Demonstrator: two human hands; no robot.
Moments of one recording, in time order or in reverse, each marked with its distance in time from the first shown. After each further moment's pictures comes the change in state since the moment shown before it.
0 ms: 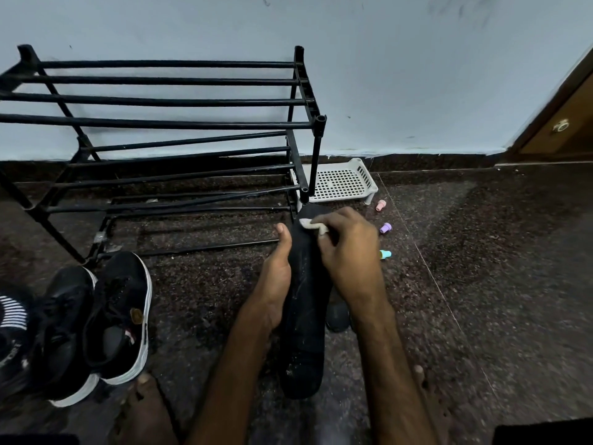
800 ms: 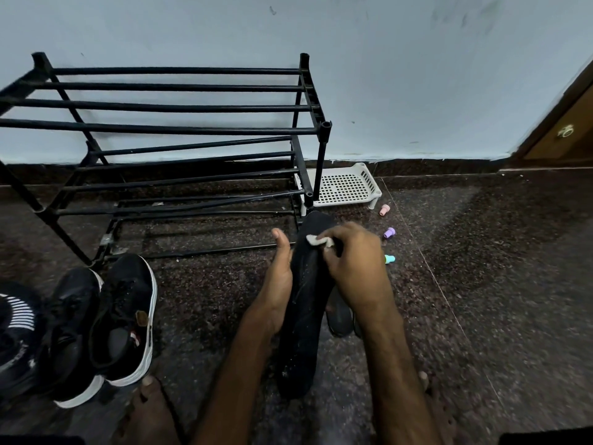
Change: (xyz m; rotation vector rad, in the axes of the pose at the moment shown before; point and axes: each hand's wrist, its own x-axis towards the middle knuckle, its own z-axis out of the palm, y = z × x) left_hand 0.005 -0.003 -0.006 0.027 -0.066 0.051; right_hand -0.005 0.004 -0.002 -0.038 -0.103 0.088
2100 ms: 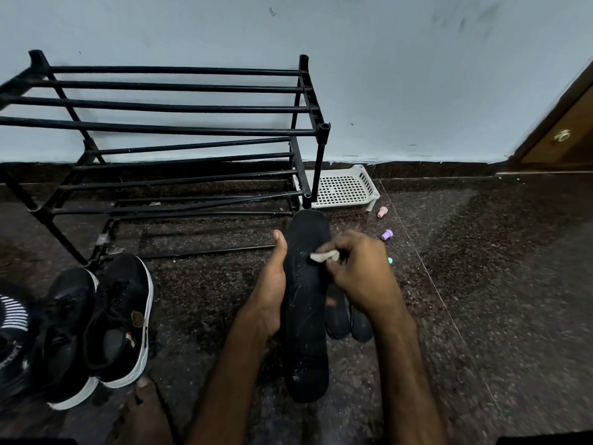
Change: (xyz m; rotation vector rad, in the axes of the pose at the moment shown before) left_hand -0.003 0.004 -0.005 -0.031 -0.041 -0.103; right_hand -0.001 0.019 -0.006 0.084 -0.108 -0.021
